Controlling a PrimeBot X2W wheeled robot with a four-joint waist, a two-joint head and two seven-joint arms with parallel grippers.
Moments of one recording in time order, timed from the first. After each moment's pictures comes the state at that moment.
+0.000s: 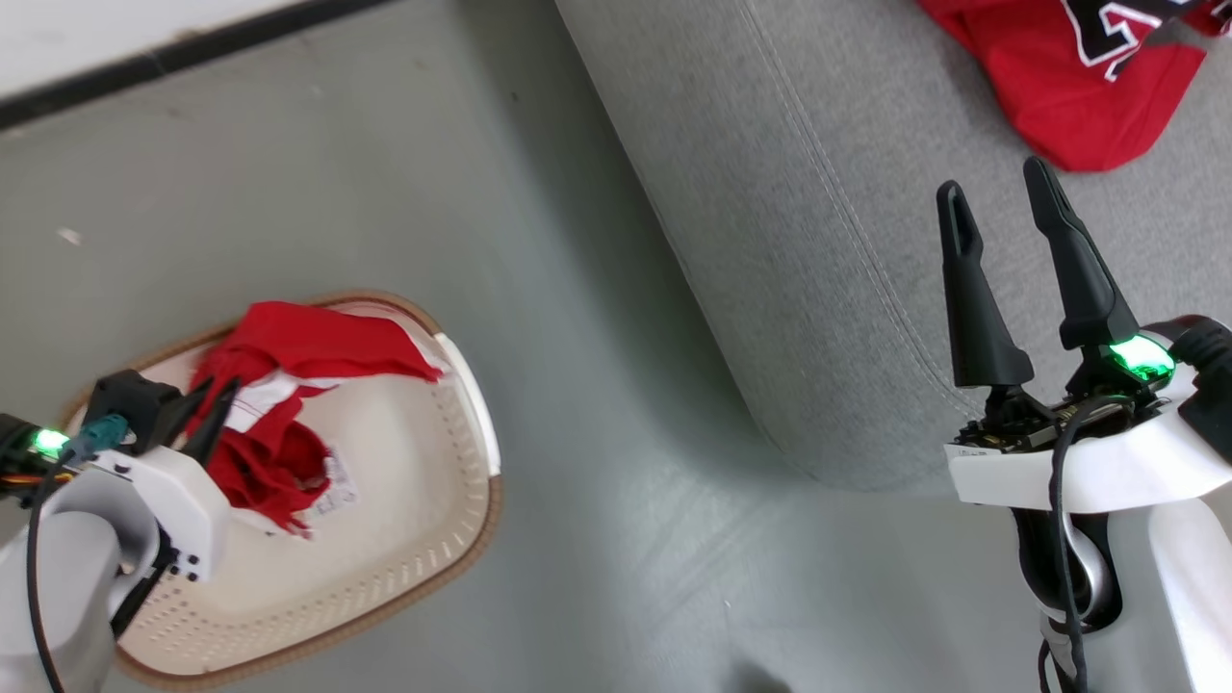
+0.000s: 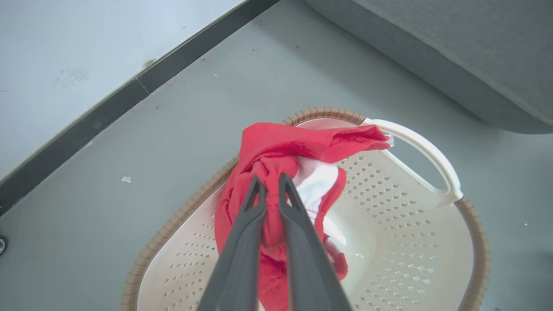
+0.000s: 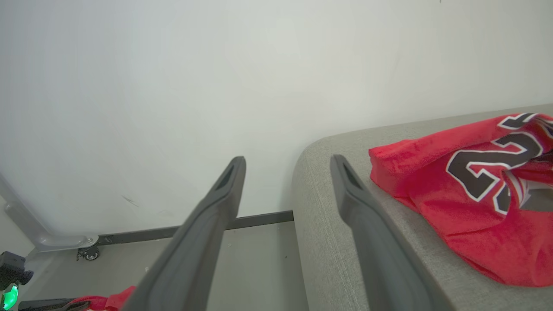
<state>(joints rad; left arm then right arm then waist) -0.70 0.47 -0.77 0.80 -0.57 -0.13 -0.25 -0.27 -0.04 0.06 -0.23 0.23 0.13 -0.26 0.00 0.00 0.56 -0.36</state>
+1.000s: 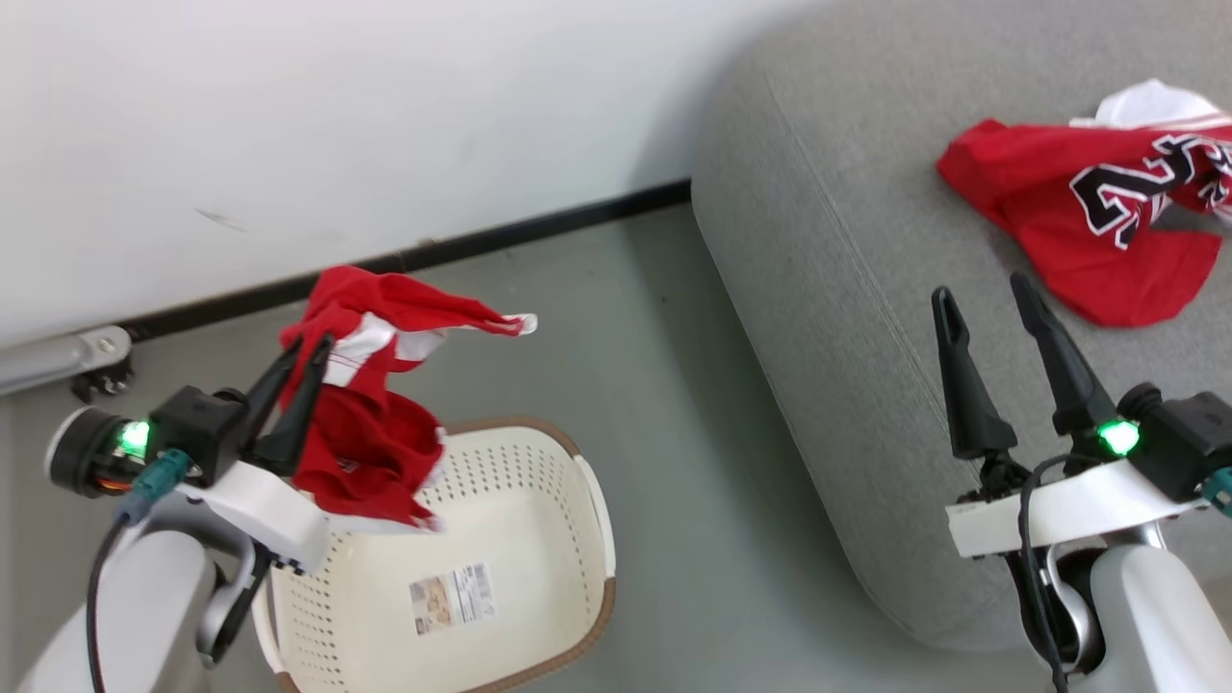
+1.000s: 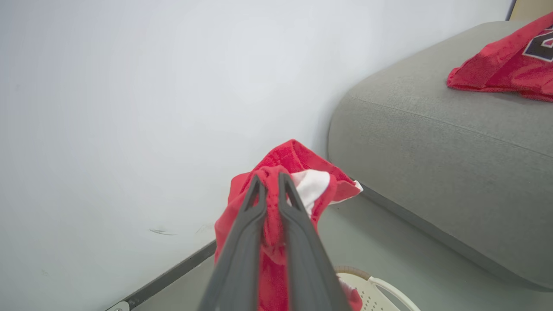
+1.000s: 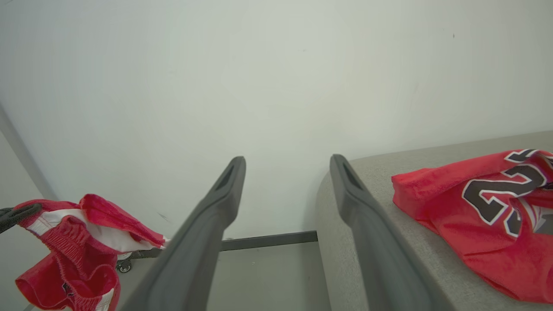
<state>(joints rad) -0.48 0.38 -0.47 0.36 -0.43 -0.02 -0.25 -0.20 -0.04 0.01 -0.05 0.16 0.13 -0.26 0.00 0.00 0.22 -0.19</state>
